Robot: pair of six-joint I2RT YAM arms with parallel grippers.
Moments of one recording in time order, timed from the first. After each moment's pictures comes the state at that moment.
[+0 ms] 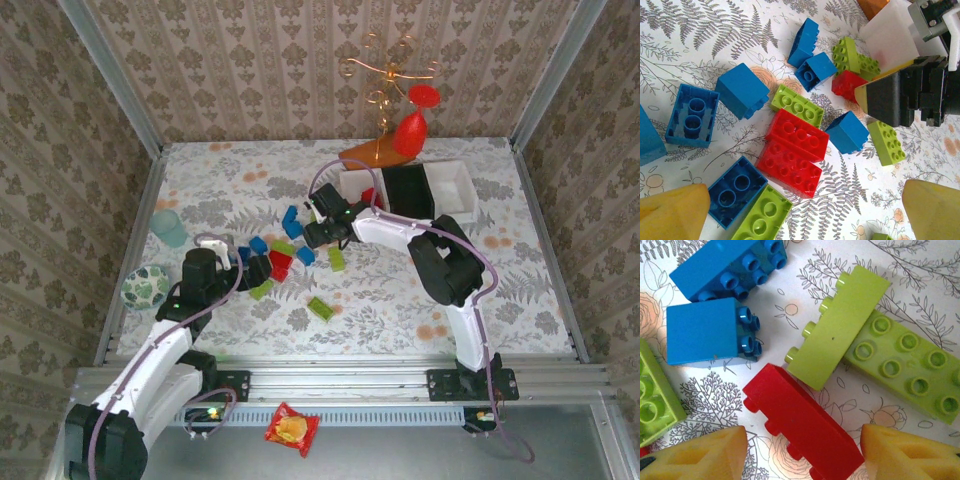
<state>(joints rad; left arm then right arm) -0.29 0.77 0.36 -0.17 0.25 -0.49 0.66 2.12 1.54 -0.39 0.05 0.17</state>
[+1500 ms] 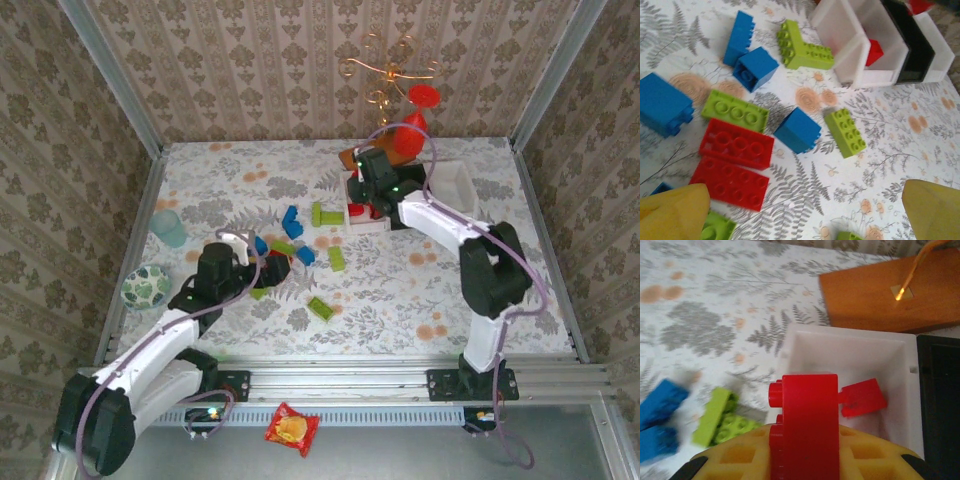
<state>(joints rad) -0.46 0.90 0.40 -0.02 0.26 -0.48 0.46 1.89 1.45 -0.27 0.19 0.21</state>
